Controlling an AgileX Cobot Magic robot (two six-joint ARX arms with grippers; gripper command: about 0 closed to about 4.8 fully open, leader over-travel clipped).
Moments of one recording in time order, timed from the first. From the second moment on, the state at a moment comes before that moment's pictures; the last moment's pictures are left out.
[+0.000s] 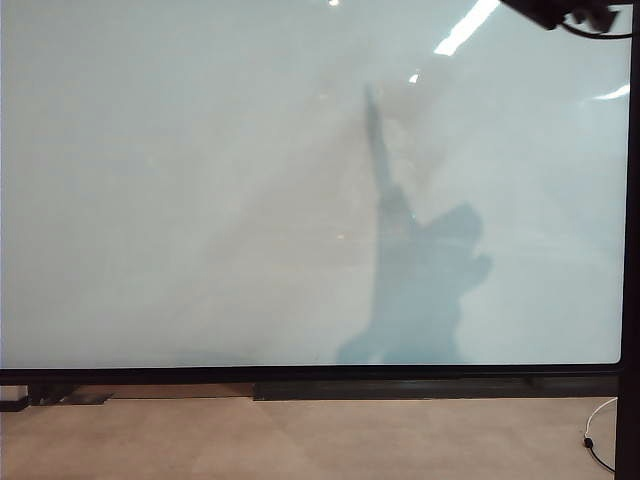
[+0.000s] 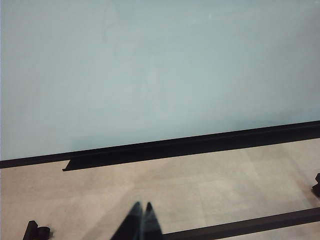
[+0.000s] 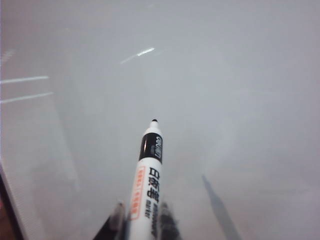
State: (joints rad) left arm 0.04 0.00 0.00 -0.17 0.07 0.12; right arm 0.30 1.26 0.56 1.13 -0.34 0.42
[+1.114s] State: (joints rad) left arm 0.04 0.00 0.00 -0.17 0.07 0.12; right arm 0.36 1.36 0.80 0.56 -0.46 -0.12
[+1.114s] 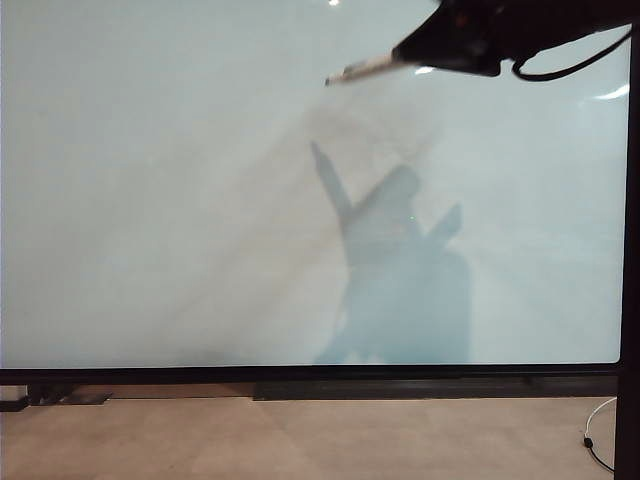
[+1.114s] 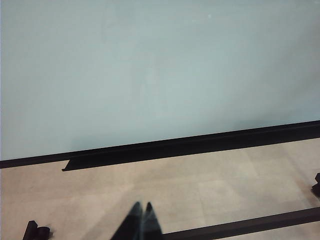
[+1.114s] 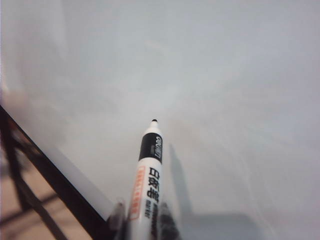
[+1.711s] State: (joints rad) left arm 0.04 0.00 0.00 -0.17 0.07 0.12; right arm 0.65 1.36 0.81 0.48 0.15 -0.61
